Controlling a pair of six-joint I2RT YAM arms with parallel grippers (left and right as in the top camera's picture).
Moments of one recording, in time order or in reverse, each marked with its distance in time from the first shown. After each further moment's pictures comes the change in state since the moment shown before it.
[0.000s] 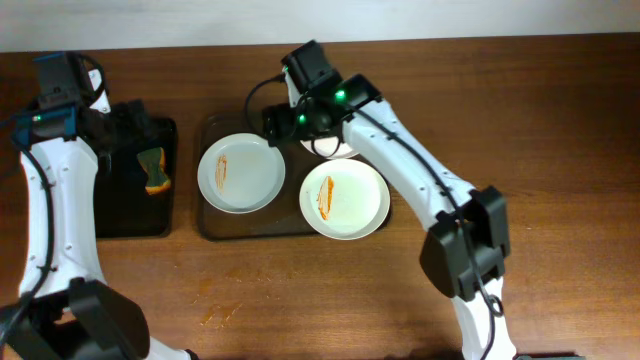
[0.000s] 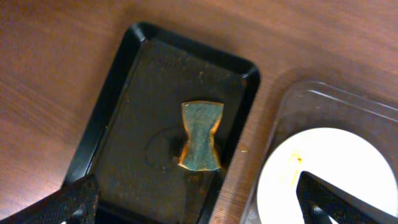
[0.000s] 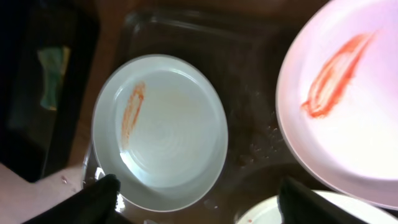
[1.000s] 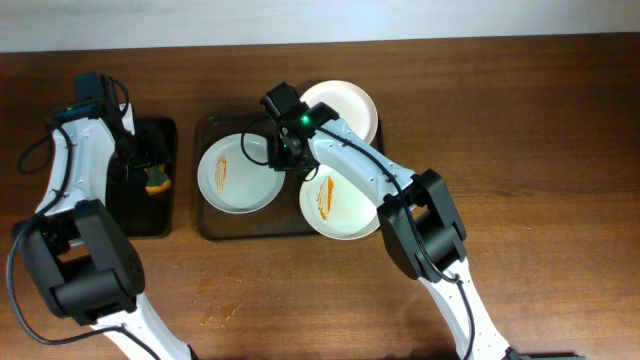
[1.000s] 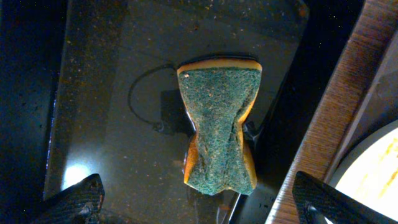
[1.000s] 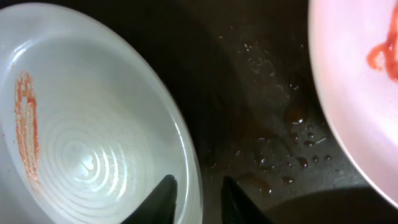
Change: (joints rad) left arm 0.013 0.291 0.000 0.008 -0.006 0.100; right arm 0.042 0.222 0.000 0.052 0.065 0.186
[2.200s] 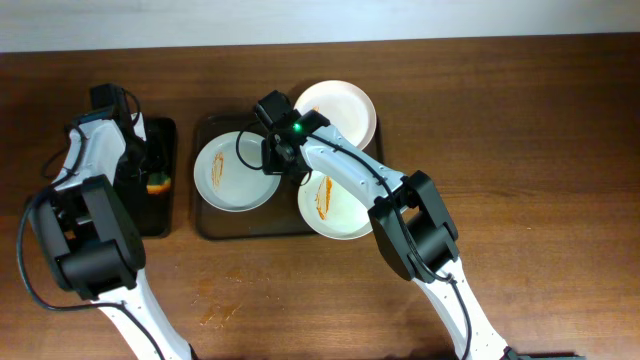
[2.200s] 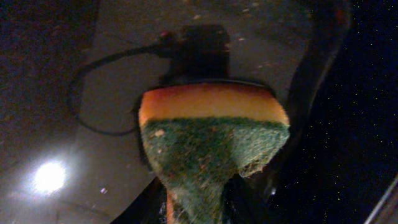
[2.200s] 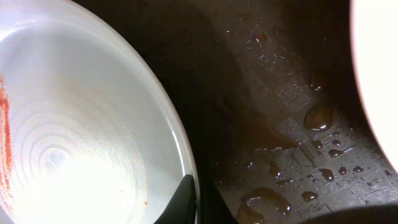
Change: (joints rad) left arm 0.001 0.157 0.004 0.104 0.069 -0.032; right arm 0.030 0.034 0.000 0.042 0.040 0.040
